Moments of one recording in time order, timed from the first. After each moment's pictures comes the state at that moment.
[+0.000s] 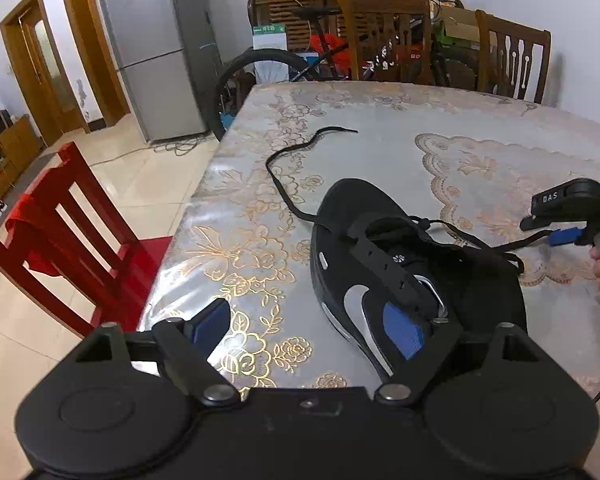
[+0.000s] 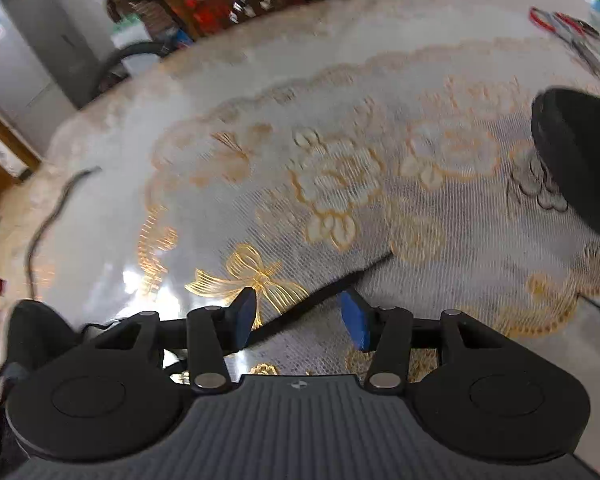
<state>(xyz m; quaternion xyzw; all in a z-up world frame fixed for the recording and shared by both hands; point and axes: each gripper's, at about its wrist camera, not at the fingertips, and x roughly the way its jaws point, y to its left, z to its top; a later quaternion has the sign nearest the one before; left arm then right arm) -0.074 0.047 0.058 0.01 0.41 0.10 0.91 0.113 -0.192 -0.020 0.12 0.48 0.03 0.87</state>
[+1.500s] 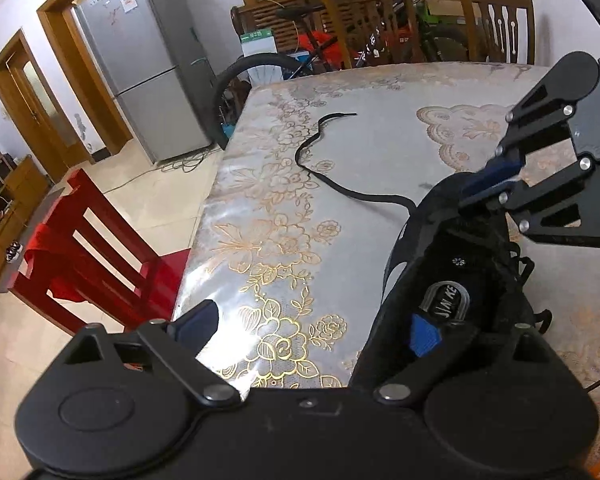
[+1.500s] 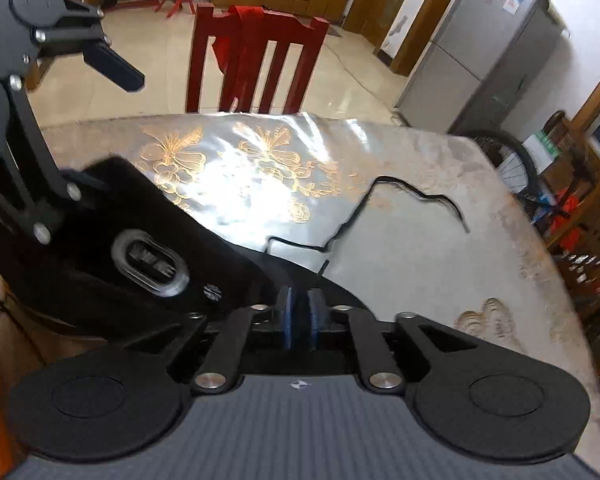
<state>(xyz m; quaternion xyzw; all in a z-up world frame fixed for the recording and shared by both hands) -0.087 0.044 0.044 0.09 0.42 0.09 0.90 0.023 -0.067 0.041 -0.39 0.25 0.52 0.72</state>
